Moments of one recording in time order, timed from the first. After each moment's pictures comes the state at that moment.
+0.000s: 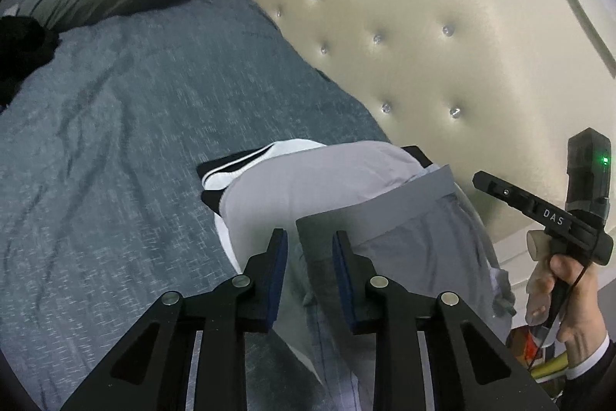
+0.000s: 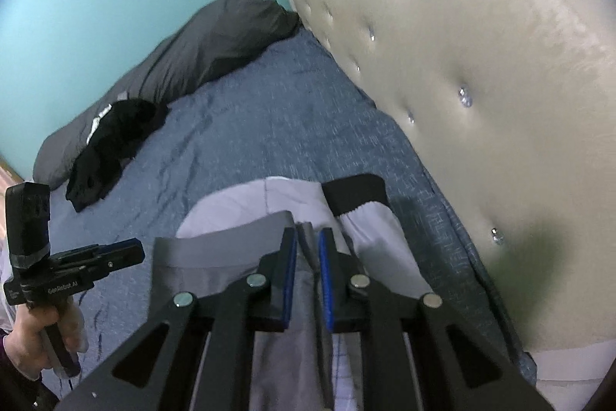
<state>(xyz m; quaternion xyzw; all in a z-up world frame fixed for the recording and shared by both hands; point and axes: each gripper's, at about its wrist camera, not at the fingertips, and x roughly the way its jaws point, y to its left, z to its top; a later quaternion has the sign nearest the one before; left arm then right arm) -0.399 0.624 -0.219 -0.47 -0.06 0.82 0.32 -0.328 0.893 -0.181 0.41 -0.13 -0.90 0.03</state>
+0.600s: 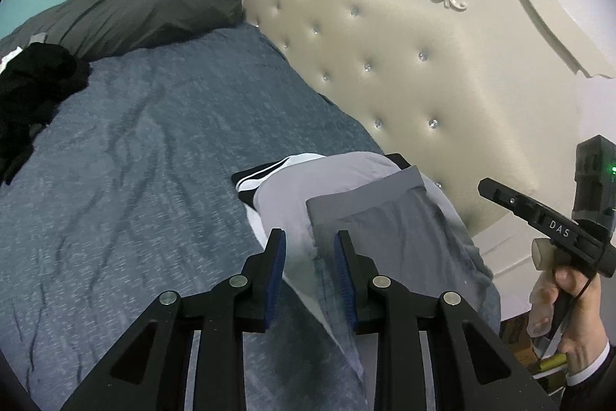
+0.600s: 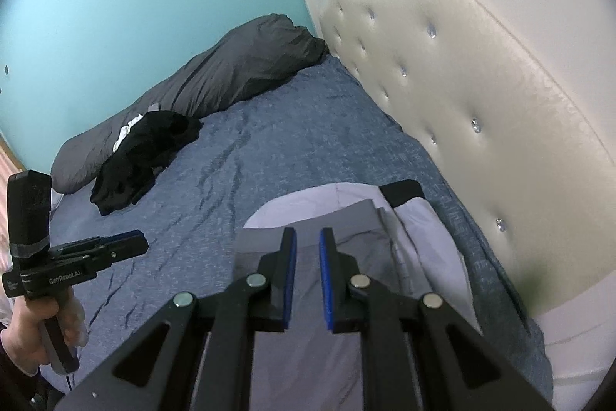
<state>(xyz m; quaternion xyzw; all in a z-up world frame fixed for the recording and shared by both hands) -0.342 0.568 -0.151 -0.43 -0.04 0.85 0.30 -0.272 0.828 -0.120 0.37 -0.13 -0.92 0.04</state>
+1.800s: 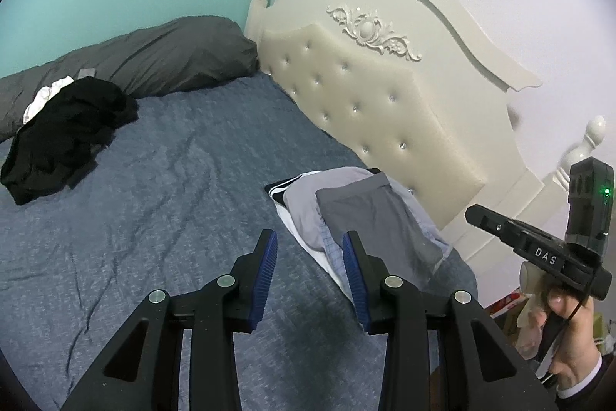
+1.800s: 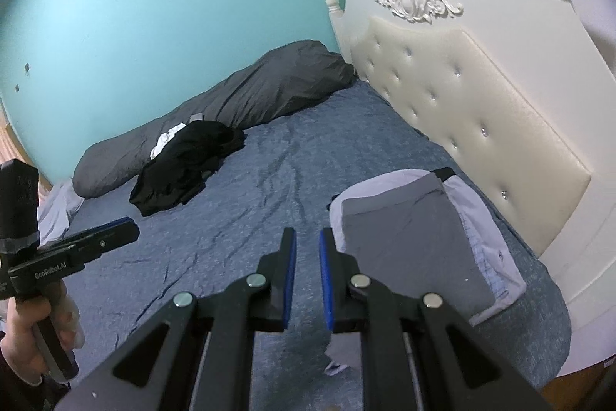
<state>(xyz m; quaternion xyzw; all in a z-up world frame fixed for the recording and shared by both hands) -0.208 0.441 -0.044 -0.37 -0.04 0.88 0.30 -0.141 0.690 -0.033 0.33 -0.13 -0.93 0.04</state>
